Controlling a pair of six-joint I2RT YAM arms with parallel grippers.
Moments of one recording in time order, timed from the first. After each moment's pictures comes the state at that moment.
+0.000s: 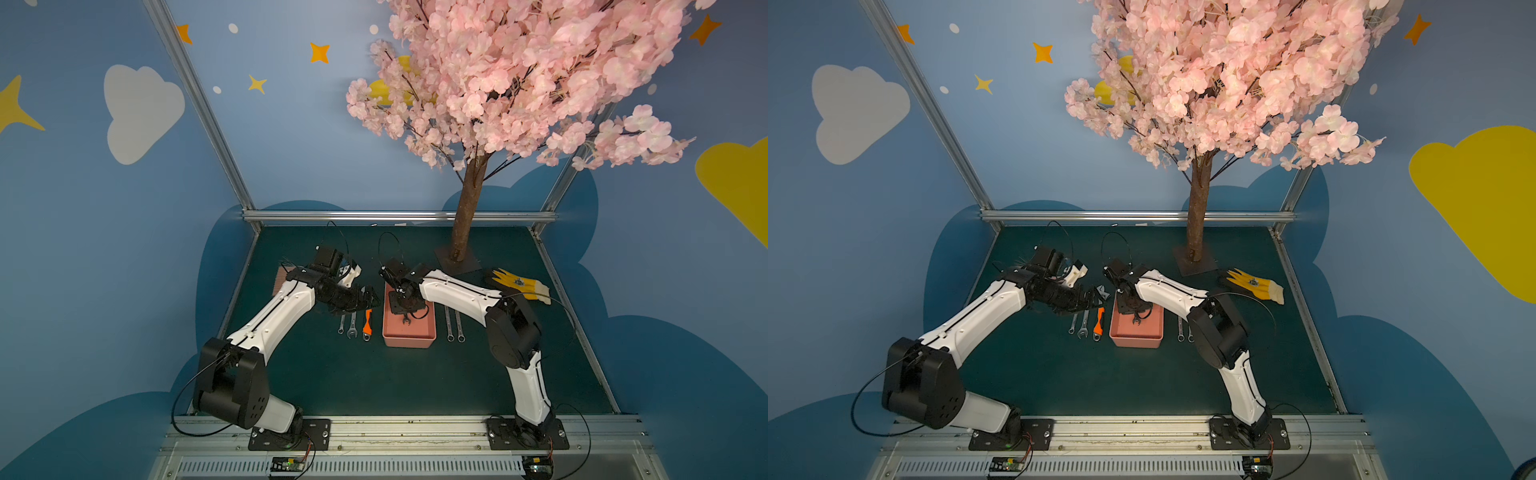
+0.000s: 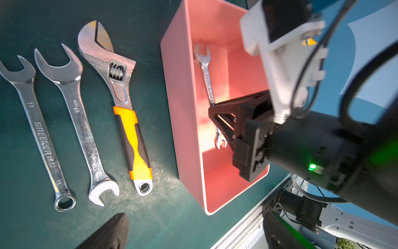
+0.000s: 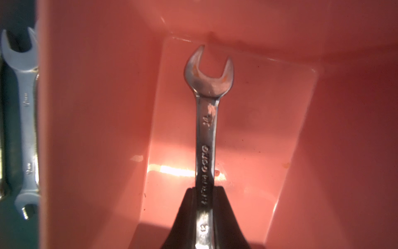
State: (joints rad) left arm -0.29 1.48 1.15 -0.81 0.55 -0.34; right arm 0.86 2.09 1.69 -0.90 0.16 0.62
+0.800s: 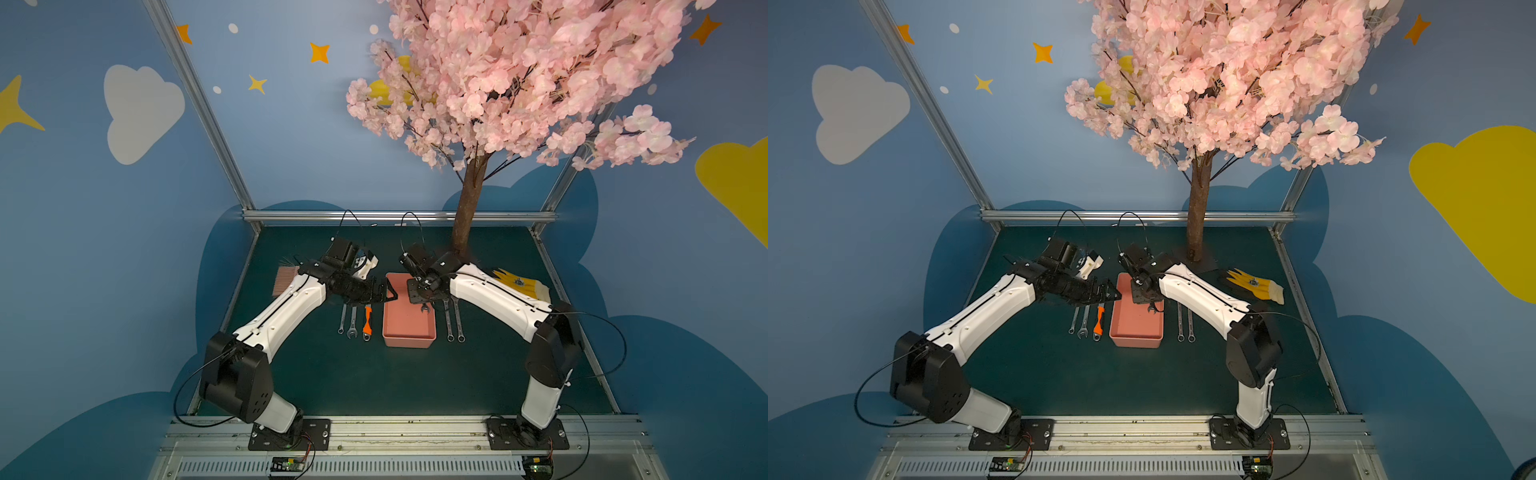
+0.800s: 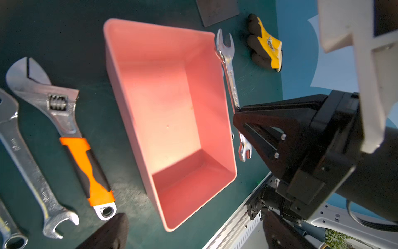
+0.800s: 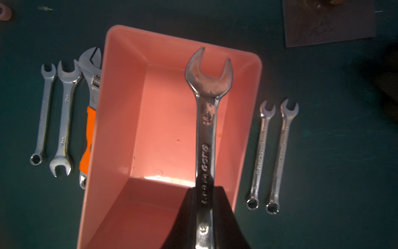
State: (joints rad) left arm -0.41 1.54 1.28 -0.77 0.57 -0.39; right arm 0.80 1.80 1.60 -1.03 0.26 0.57
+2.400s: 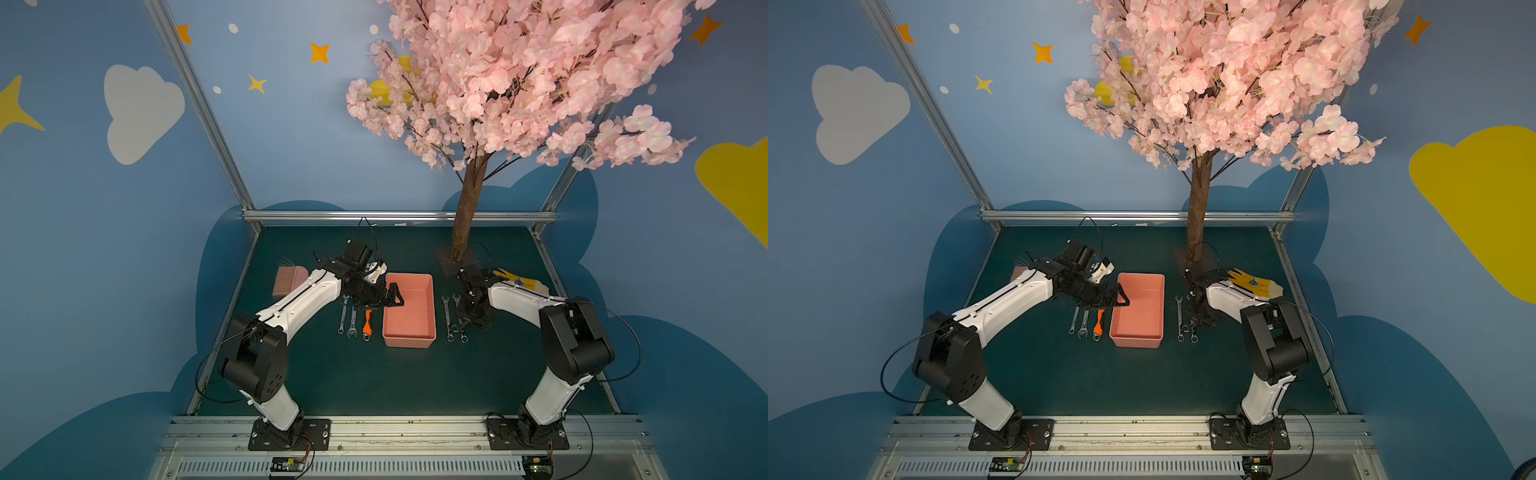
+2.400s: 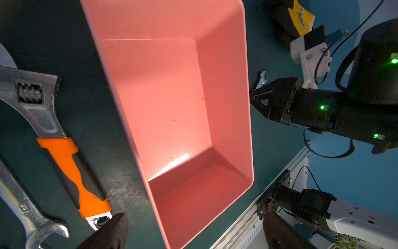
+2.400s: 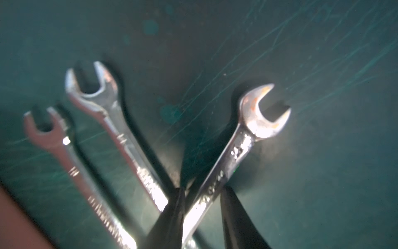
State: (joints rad) left arm -0.45 1.66 1.31 -0.79 0.53 -0.38; right arm 0.41 1.77 1.06 -0.69 0.13 0.81
